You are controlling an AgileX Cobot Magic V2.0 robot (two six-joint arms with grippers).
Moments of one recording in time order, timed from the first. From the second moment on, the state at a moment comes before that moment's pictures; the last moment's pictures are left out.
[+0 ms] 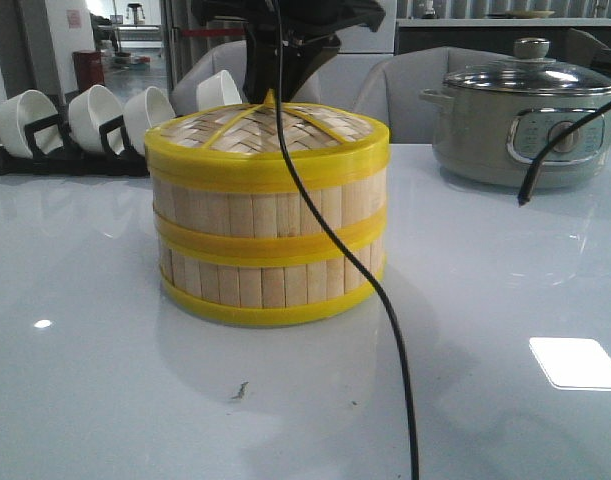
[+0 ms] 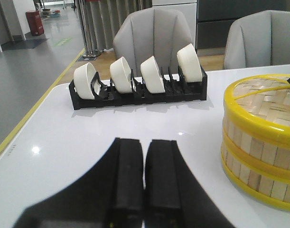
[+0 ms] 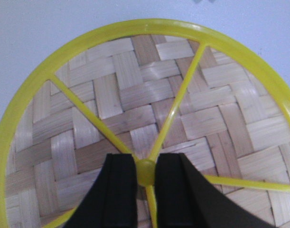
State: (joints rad) left arm -0.14 0.35 -0.32 0.22 0.17 -0.18; right arm 0.55 2.10 -2.06 0.05 0.93 0.06
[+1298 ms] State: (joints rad) left arm -0.14 0.35 -0.32 0.22 0.17 -0.18; right arm 0.33 1.72 -1.92 -0.02 0.80 0.06
